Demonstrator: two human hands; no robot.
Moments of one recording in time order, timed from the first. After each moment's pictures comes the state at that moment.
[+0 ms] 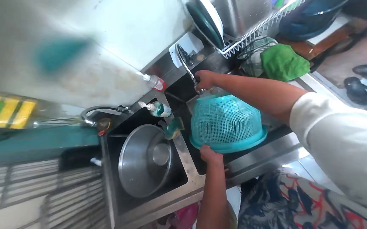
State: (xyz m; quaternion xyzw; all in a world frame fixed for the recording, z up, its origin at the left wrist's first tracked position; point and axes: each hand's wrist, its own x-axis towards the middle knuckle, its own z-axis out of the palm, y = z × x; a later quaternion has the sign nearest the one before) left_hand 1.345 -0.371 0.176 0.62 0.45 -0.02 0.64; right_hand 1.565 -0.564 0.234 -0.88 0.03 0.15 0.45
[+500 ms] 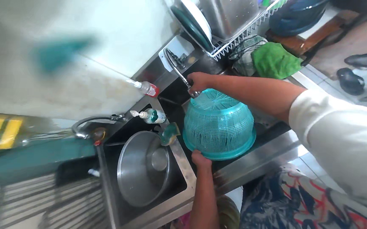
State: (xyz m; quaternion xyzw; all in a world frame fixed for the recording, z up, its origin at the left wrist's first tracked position) left_hand 1.359 -0.319 0.121 0.60 0.35 -0.05 0.72; right_hand 1.557 -0.578 0.241 -0.87 0.00 0.15 0.47
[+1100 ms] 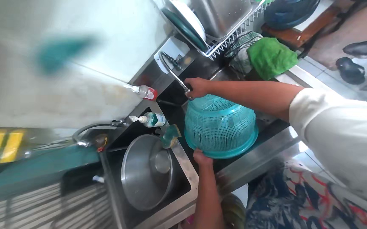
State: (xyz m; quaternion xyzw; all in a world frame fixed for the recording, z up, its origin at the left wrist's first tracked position) left_hand 1.368 -0.313 0.108 0.56 0.31 -0.08 0.77; right_hand 1.549 -0.570 0.217 -0.87 0.02 0.12 0.49
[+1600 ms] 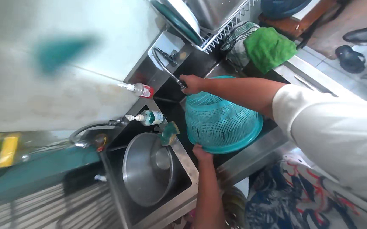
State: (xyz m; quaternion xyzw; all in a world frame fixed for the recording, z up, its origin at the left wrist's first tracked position) left_hand 1.367 -0.315 0.113 0.54 0.31 -0.11 0.78; right_hand 1.568 -0.554 0.183 -0.86 0.04 0.10 0.50
